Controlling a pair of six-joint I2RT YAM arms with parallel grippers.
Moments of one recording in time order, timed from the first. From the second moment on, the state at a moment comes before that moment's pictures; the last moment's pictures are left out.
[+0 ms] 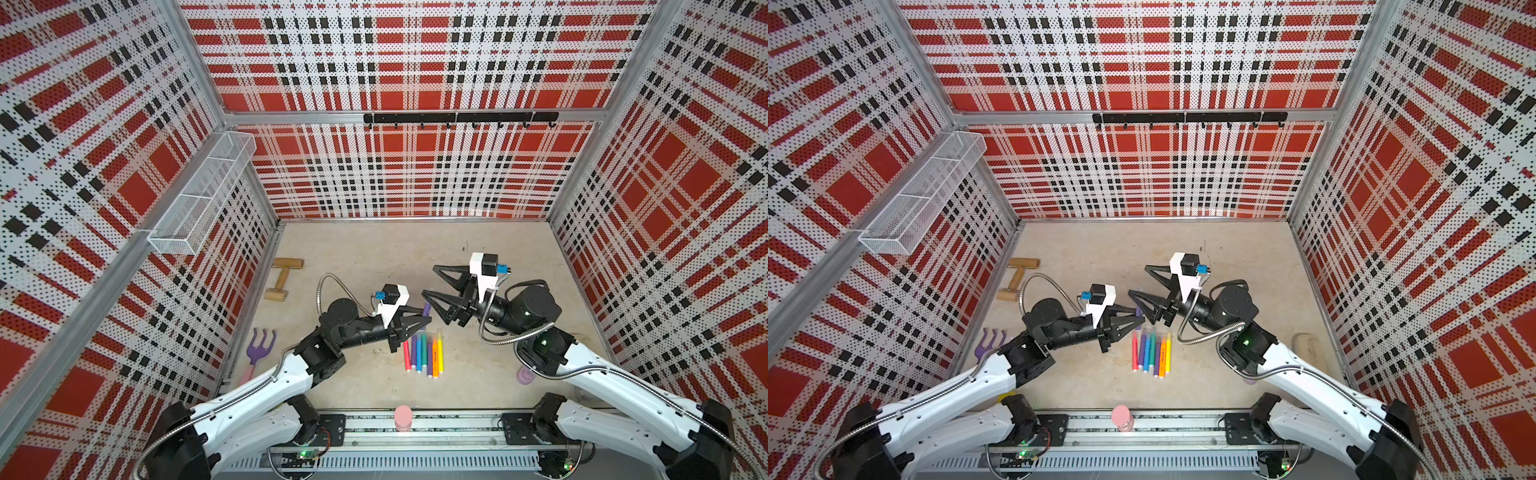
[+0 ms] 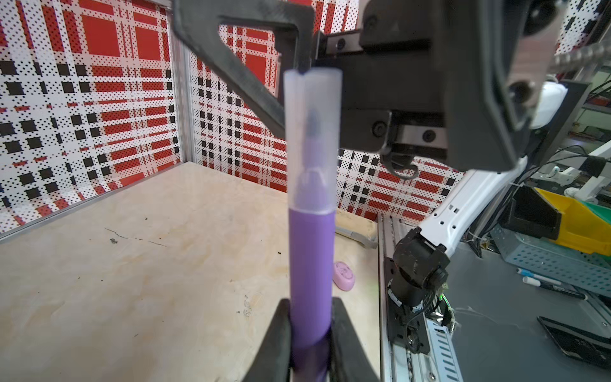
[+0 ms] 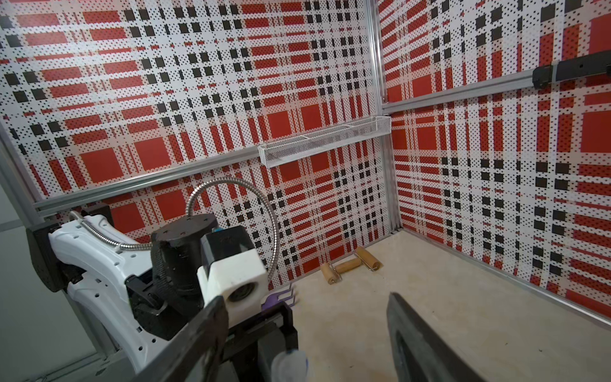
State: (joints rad) left arm -0.80 0.95 0.58 0.35 0.51 -0.13; right arm 0.82 0.99 0.76 0.42 -0.31 0.27
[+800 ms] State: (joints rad) left arm -0.81 0.94 0.58 0.31 0.44 -0.09; right arm 0.83 1.00 0.77 0.30 -0.33 0.23
